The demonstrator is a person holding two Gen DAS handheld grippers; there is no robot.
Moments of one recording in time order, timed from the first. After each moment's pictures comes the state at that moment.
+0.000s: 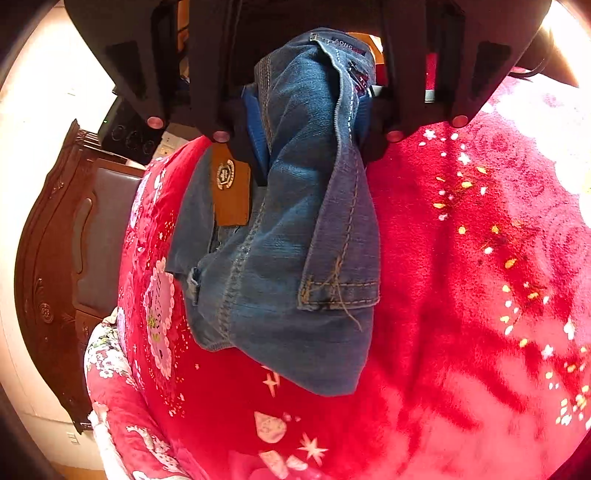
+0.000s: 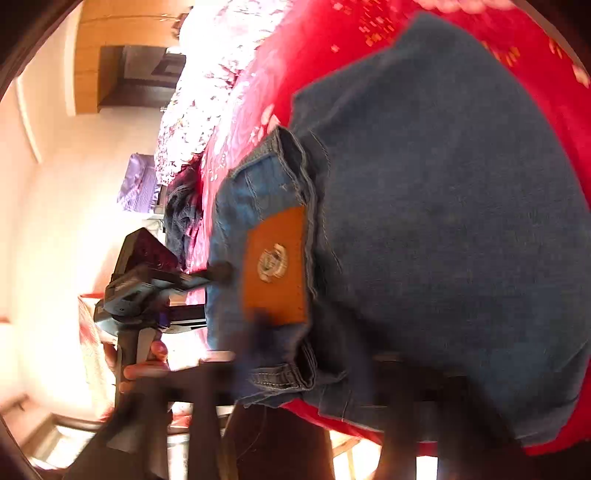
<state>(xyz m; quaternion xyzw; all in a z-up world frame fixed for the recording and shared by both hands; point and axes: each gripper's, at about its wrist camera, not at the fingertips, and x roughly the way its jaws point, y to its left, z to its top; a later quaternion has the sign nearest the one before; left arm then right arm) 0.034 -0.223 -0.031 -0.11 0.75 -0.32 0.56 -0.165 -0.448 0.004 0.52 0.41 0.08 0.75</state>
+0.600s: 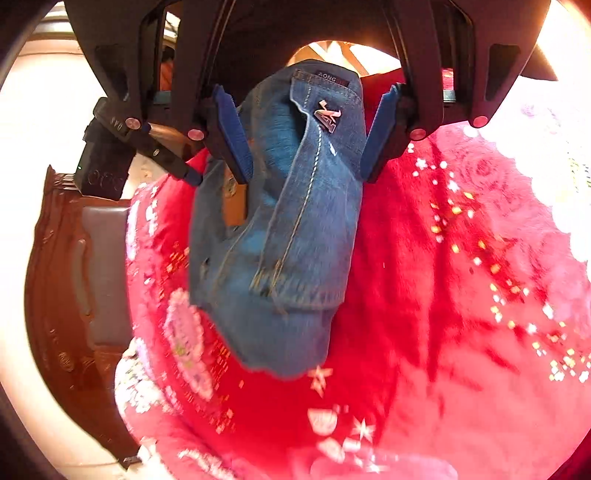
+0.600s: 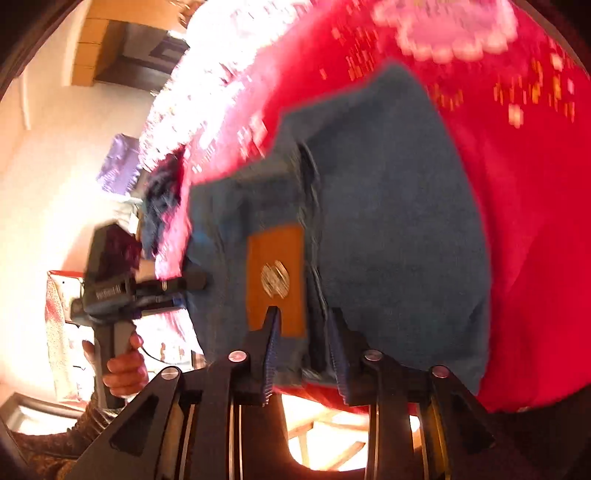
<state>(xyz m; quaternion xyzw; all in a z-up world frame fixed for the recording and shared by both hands) 0.020 -0.206 0.001 -0.07 0.71 -0.37 0.60 -0.206 -0.477 0.040 0.45 0.42 0.02 0.79</state>
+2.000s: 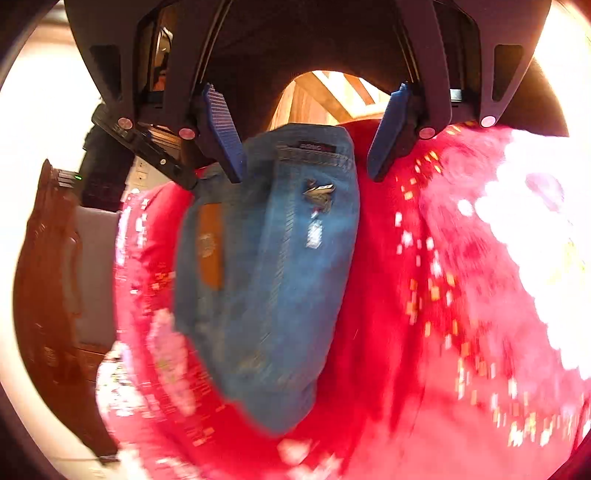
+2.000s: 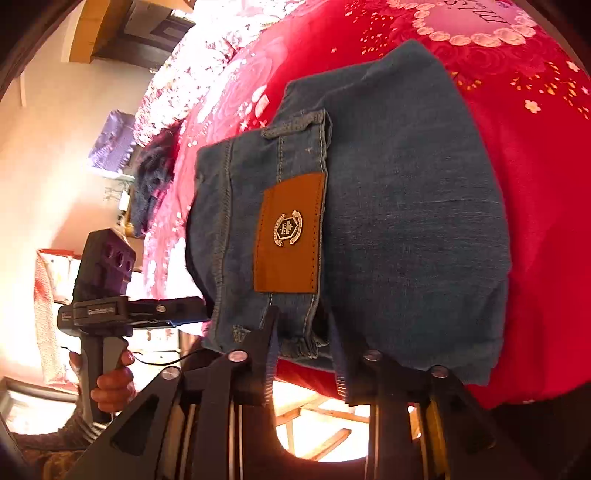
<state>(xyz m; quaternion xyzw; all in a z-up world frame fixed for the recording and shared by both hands) -0.023 -0.154 0.010 -0.05 0.72 -0.35 0.59 -0.211 -0.446 0.017 0.44 0.47 0.03 0.76</state>
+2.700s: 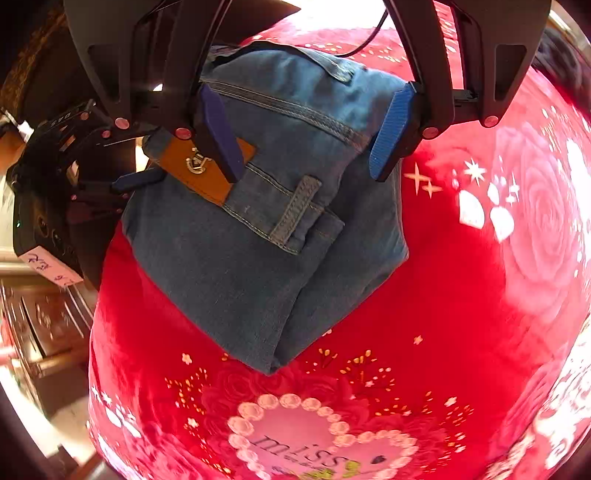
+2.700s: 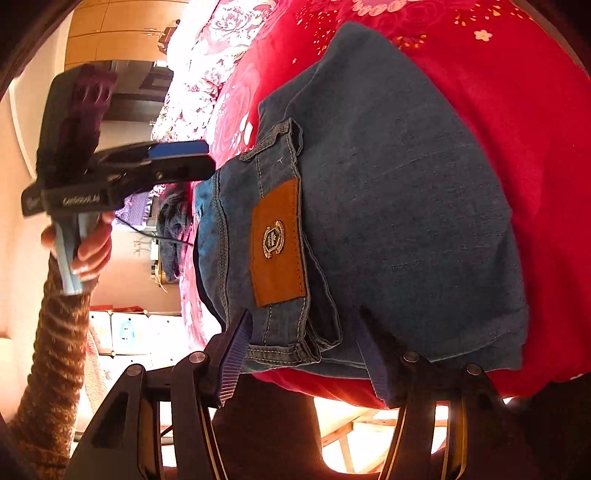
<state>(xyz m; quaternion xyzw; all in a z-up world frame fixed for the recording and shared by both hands) -0.016 -0.405 0.023 0.50 0.54 -0.49 0.47 -0.212 -0.445 -0.021 0.54 0.42 0.04 0.73</state>
